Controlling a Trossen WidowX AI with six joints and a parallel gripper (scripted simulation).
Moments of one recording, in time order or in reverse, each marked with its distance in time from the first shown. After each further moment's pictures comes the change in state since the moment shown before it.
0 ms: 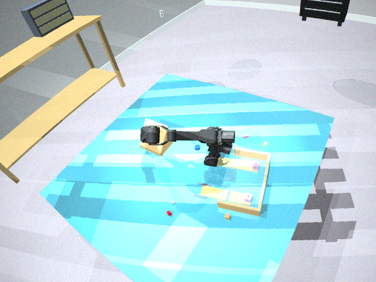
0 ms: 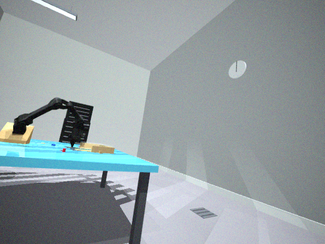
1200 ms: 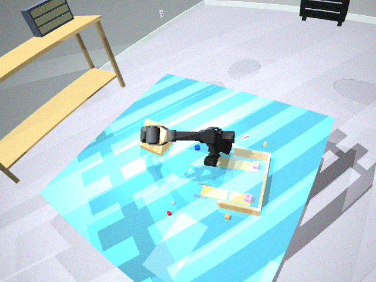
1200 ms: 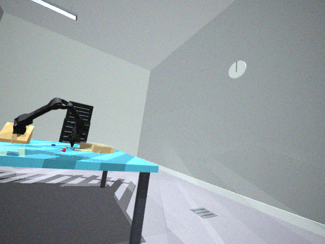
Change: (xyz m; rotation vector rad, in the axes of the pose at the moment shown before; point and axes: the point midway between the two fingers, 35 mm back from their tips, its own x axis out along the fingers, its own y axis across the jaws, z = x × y) arm 0.002 0.001 -0.002 -0.005 0.002 -0.001
